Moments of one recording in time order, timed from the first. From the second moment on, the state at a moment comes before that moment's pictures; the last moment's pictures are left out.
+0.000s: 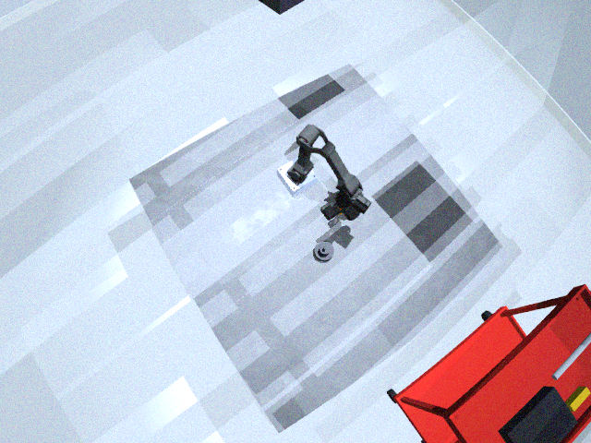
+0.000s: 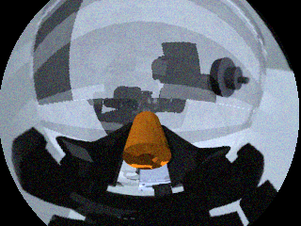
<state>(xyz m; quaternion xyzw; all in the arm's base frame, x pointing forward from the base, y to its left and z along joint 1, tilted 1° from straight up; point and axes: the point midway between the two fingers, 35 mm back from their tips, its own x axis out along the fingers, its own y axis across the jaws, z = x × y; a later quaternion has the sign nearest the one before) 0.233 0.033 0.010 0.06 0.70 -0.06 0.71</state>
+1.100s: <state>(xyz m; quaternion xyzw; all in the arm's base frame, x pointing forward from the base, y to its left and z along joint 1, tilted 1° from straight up) 0.240 0.019 0.118 0.07 0.70 -0.07 0.71</state>
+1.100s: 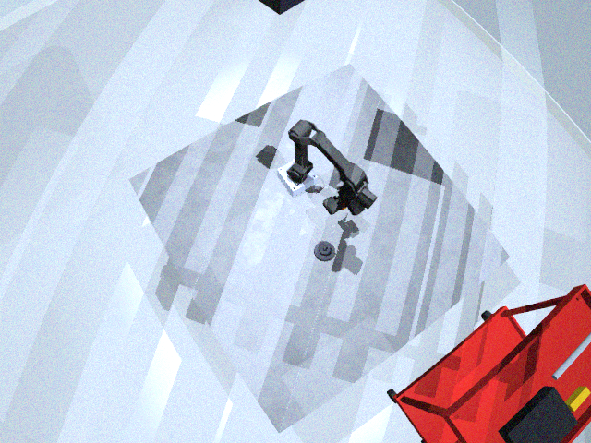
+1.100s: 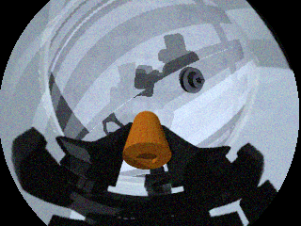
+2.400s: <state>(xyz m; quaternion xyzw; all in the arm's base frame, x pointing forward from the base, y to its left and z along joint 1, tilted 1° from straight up) 0.290 -0.068 0.094 0.07 0.70 -0.07 0.71</state>
